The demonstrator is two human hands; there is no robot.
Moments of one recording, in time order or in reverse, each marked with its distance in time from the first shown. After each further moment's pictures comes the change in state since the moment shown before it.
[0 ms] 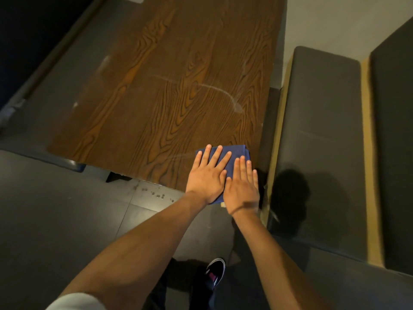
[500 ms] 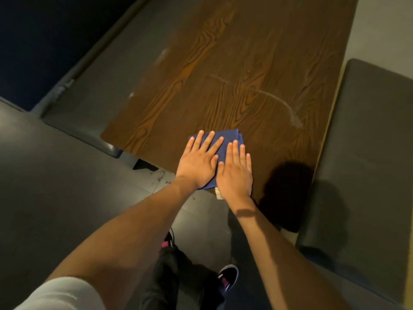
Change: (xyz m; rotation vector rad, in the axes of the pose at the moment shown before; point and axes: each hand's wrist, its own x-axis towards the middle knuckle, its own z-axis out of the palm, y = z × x) left_hand -0.011 -0.164 -0.020 -0.042 0.048 -0.162; right_hand 0.047 -0.154 0.006 0.054 0.136 -0.212
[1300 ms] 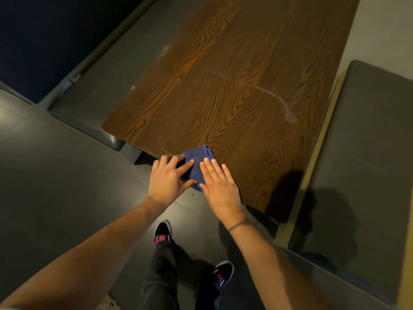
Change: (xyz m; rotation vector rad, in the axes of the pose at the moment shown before) left_hand -0.092 -0.031 0.025 0.035 0.316 -0.012; right_hand -0.058 0.017 0.026 -0.147 0.092 -0.444
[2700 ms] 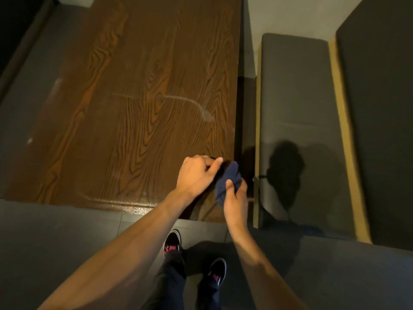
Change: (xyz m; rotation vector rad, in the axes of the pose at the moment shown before) left_hand 0.132 0.225 -0.008 -0.622 -0.287 0.107; right_hand -0.081 0.132 -0.037 1.196 0.270 1.266
